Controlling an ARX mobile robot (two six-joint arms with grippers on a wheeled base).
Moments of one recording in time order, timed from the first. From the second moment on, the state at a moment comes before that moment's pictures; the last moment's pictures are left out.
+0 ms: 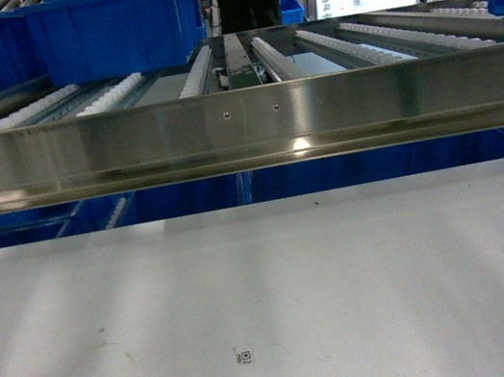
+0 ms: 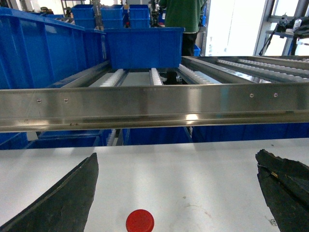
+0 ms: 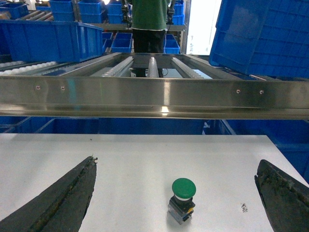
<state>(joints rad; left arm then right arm) 0.00 0.01 0.01 0.00 0.00 0.00 0.00 0.01 0.01 0.00 0.00 -0.01</state>
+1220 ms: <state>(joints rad) 0.09 0.74 0.12 0.63 0.20 -0.04 0.38 1.26 0.31 0.89 0.30 -0.02</state>
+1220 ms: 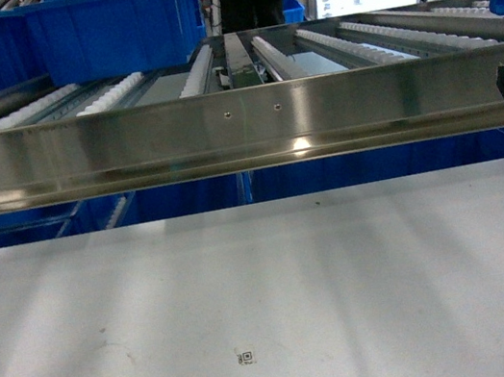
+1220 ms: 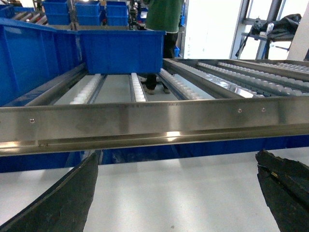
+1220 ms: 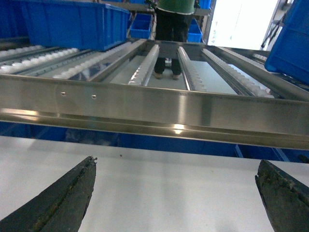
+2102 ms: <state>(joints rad) 0.02 0.83 0.16 0.60 0.16 -0.02 -0.05 1.64 0.66 0.44 -0.09 -0.08</state>
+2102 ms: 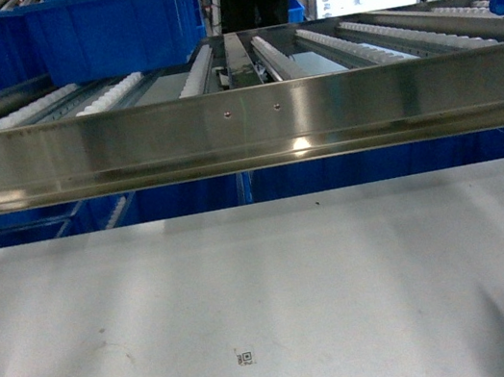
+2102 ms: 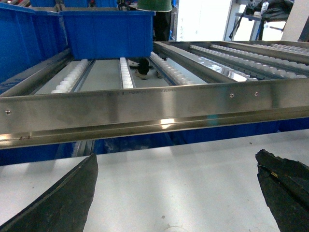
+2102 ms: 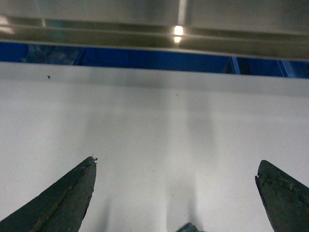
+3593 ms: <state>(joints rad) -0.12 0.85 0.14 0.61 0.06 0.01 -0.18 1.90 0.64 0.48 -0.16 -0.23</state>
